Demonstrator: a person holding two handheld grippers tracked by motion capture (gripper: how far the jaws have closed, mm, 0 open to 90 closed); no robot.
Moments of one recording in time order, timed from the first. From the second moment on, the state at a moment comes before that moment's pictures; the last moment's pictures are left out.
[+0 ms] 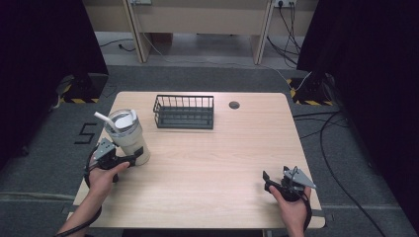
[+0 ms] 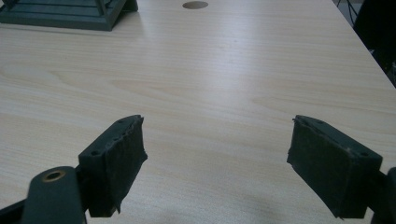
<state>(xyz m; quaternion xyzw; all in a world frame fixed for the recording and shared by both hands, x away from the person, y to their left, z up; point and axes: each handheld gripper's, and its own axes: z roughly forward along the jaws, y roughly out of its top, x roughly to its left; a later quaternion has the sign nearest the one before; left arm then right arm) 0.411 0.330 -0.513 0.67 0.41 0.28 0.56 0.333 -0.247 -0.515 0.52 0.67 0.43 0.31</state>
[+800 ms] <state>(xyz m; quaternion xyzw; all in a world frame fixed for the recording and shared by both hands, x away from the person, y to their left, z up) 0.406 0.322 -0.499 0.67 0.38 0.29 0.56 0.334 -0.248 -0.514 0.52 0.67 0.43 0.31</state>
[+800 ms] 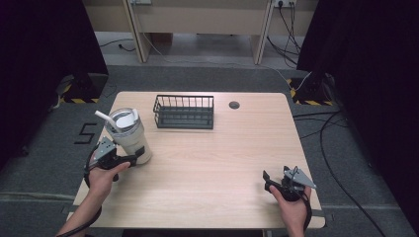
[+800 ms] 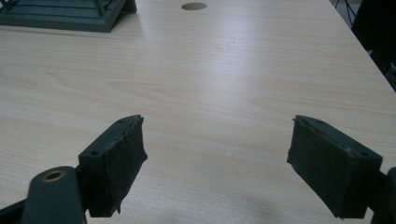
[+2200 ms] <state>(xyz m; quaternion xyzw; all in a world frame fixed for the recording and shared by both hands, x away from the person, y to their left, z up) 0.417 0.309 -0.468 0.69 0.37 0.30 0.55 0.334 -0.249 -0.516 0.53 0.66 0.43 0.31</state>
